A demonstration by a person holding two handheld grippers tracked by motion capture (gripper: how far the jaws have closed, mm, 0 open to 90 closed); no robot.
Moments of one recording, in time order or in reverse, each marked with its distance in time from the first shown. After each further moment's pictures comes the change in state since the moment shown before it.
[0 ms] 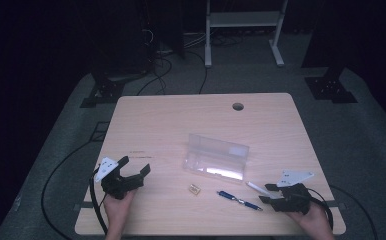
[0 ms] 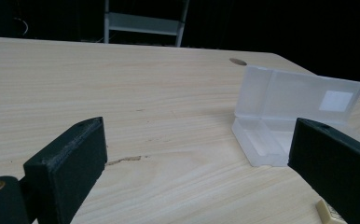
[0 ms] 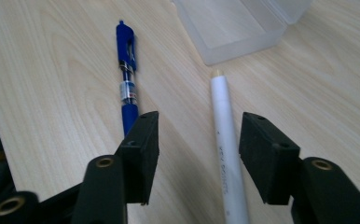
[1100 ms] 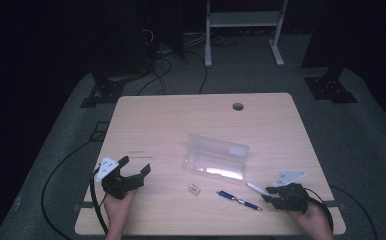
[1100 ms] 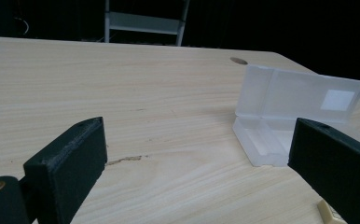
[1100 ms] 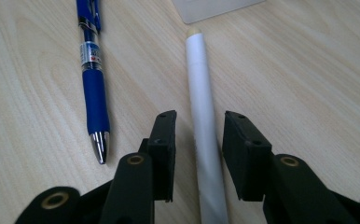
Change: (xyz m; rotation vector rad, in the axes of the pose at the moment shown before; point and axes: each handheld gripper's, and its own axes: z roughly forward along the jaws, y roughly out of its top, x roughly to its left) left arm 0.000 0.000 0.001 0.007 0.004 0.007; right arm -0.005 -0.005 0.013 0.112 -0.062 -0.005
